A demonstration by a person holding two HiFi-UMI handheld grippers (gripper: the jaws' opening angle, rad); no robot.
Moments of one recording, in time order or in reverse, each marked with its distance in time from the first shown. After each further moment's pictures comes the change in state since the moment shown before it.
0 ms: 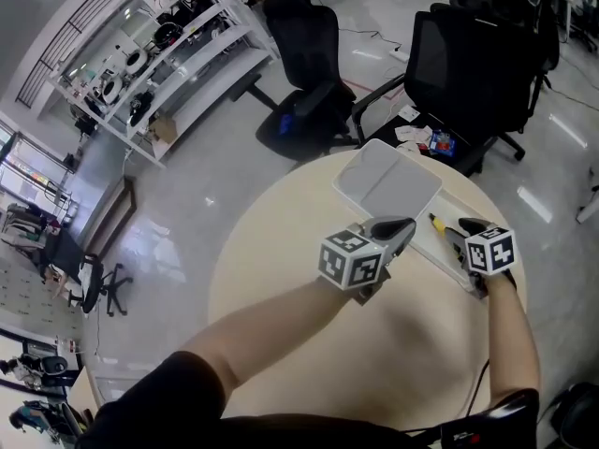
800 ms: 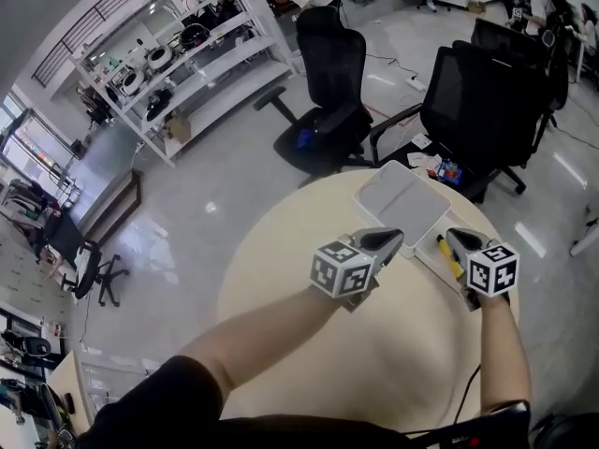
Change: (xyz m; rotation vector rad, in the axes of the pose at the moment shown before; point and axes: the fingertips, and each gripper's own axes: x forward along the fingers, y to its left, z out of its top) left arm -0.081 -0.005 0.025 0.040 -0.067 0.080; right arm -0.060 0.085 0.076 -0.057 -0.237 0.088
